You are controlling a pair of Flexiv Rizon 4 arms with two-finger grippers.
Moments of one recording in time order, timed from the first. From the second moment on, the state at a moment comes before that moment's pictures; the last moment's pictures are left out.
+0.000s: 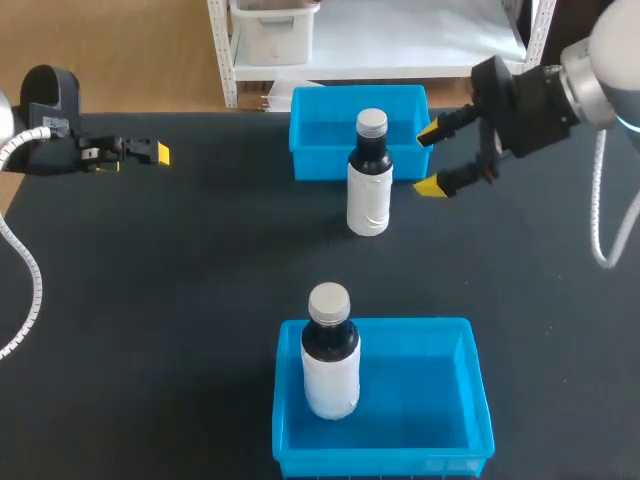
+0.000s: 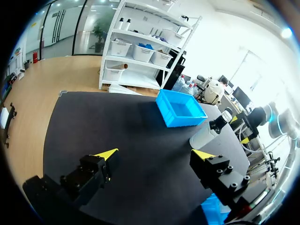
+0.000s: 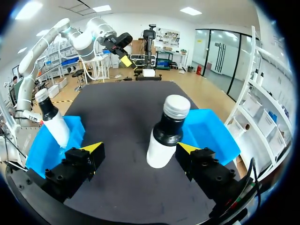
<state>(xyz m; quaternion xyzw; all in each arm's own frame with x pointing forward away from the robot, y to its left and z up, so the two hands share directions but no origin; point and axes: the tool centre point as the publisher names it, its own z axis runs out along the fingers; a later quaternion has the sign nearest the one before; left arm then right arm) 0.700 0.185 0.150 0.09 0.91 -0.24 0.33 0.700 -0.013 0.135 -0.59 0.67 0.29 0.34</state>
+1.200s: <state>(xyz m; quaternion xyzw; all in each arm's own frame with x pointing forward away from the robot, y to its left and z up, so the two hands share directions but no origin) 0.700 0.185 0.150 0.09 0.91 -0.24 0.33 0.757 0.042 0.120 -0.60 0.64 0.33 0.34</state>
